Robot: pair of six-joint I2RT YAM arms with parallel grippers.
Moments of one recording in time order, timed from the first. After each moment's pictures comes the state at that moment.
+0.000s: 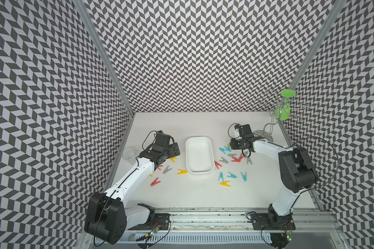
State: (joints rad) left arm -0.33 1.24 0.88 -0.52 -0.16 -0.53; right arm 0.28 1.79 1.08 -0.25 -0.08 0.22
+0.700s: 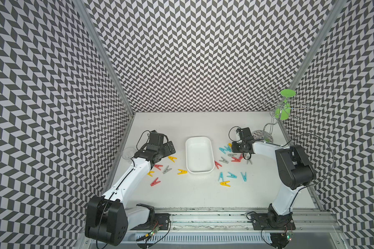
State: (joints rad) left arm -0.24 1.22 0.88 -0.53 -0.10 -0.54; right arm 0.26 1.84 1.05 -0.22 -0.06 0.25
